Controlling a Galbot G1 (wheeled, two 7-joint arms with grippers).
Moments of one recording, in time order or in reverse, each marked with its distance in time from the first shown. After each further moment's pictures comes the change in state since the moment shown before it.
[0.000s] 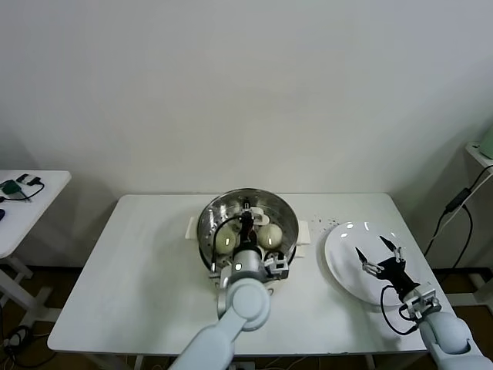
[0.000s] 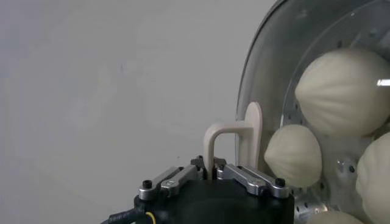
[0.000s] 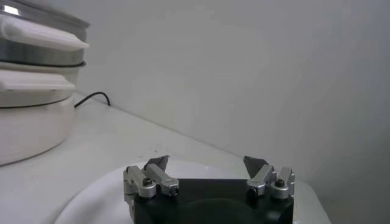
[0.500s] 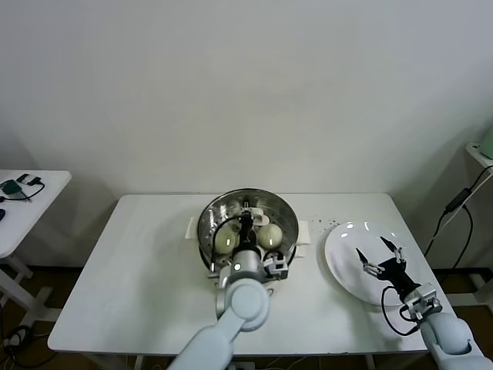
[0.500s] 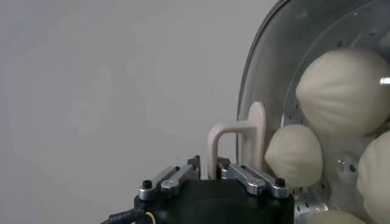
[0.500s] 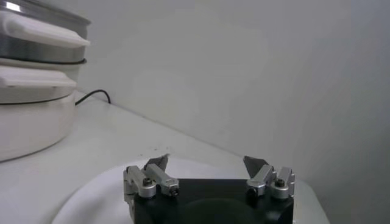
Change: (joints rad) left arm 0.003 0.009 -0.001 -0.012 -0.008 -0.001 0.001; right arm -0.003 0.002 0.008 -0.002 -0.012 0.000 -0.006
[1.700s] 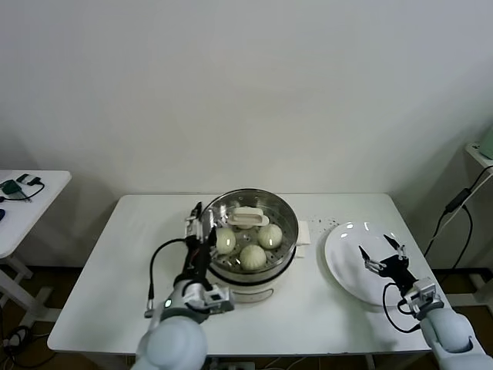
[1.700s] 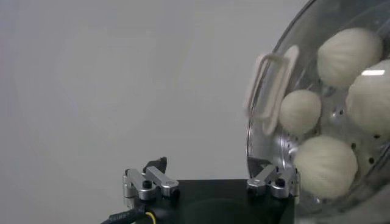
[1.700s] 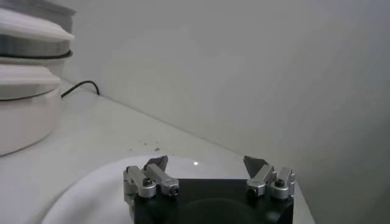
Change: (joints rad) left arm 0.285 0.294 -0.168 -0.425 -0.480 0.001 -0.193; right arm -0.018 0.004 0.027 0.076 -0.042 -0.113 0.050
